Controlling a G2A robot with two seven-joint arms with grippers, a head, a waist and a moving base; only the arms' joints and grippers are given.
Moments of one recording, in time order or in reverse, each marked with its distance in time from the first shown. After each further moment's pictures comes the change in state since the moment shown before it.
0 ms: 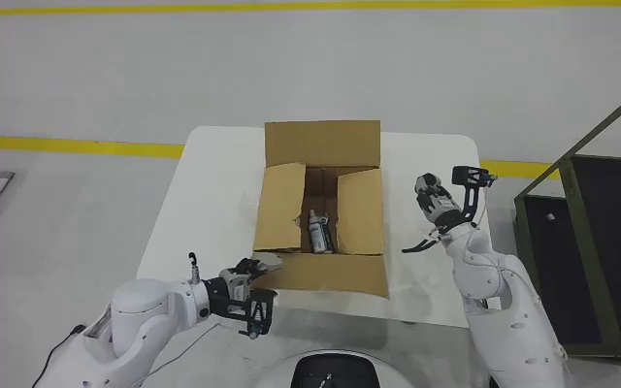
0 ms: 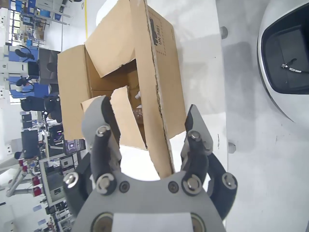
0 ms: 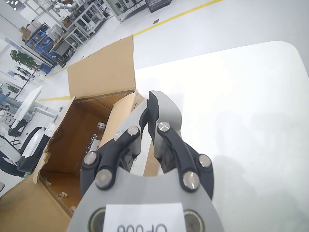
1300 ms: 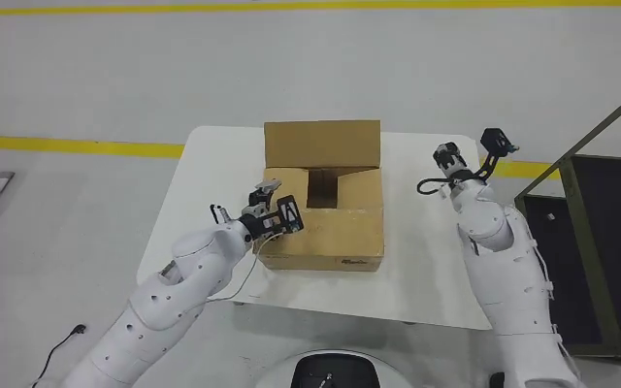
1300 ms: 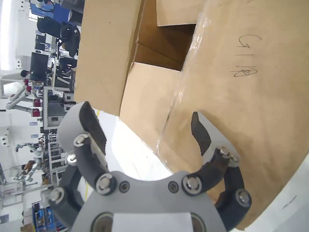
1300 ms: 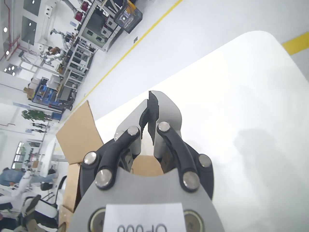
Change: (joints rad) left arm -0.457 -0.199 0.363 0.411 -0.324 0.395 -0.518; right arm 0.404 -0.043 -0.016 0.515 0.333 0.129 -0.085
